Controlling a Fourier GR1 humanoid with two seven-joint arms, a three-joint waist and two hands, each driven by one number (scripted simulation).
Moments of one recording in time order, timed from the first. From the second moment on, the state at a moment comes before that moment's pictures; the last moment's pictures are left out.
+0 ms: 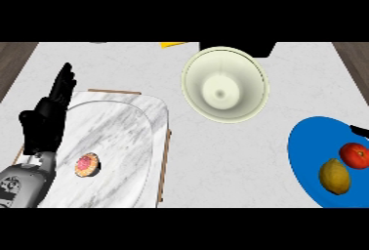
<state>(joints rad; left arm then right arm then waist) -0.24 0.44 -0.17 -1.56 0.06 0.34 0.16 0.02 -0.94 0.03 -1.32 0.22 0.48 -0.46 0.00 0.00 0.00</state>
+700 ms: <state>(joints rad) -0.20 0.36 -0.11 -1.60 -0.02 0.28 0.17 -0.04 -0.75 0.07 -1.24 0.46 0.45 -0.37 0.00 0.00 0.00</state>
